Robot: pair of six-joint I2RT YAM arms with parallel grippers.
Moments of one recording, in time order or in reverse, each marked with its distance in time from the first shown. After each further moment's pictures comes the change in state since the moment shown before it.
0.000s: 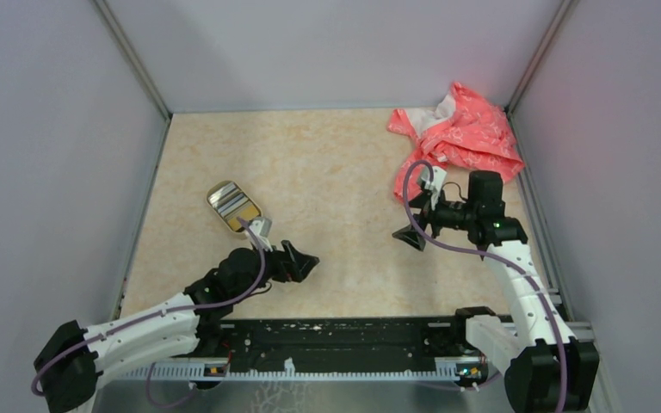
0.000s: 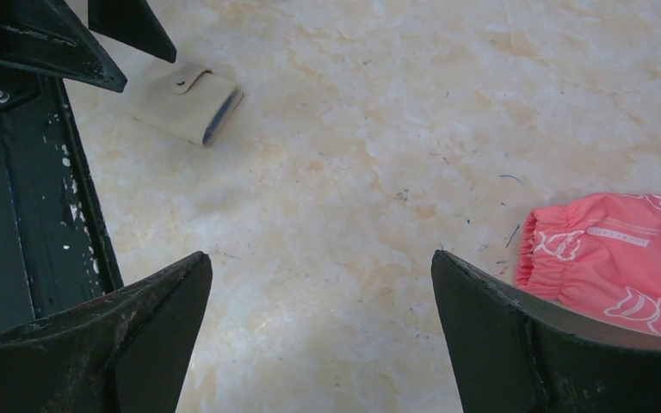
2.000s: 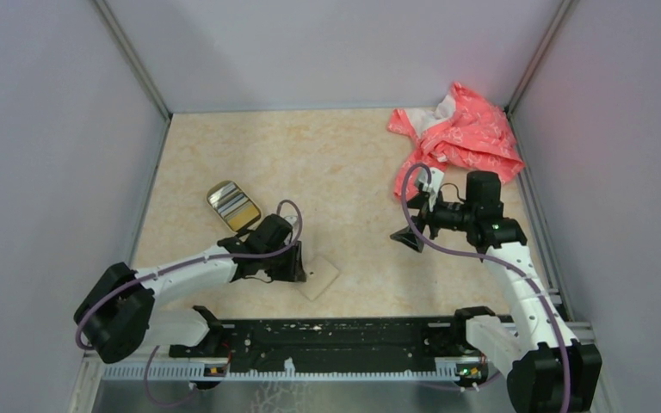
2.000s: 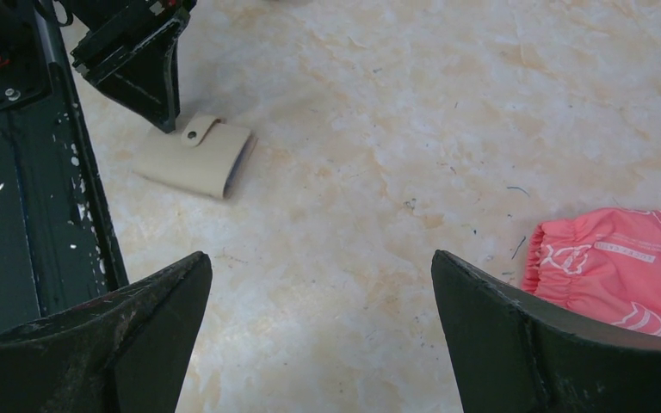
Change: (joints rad) left arm 0.161 0.523 0.380 -0.595 0.259 0.137; right arm 0.031 -0.013 0.000 0.006 0.006 0.008
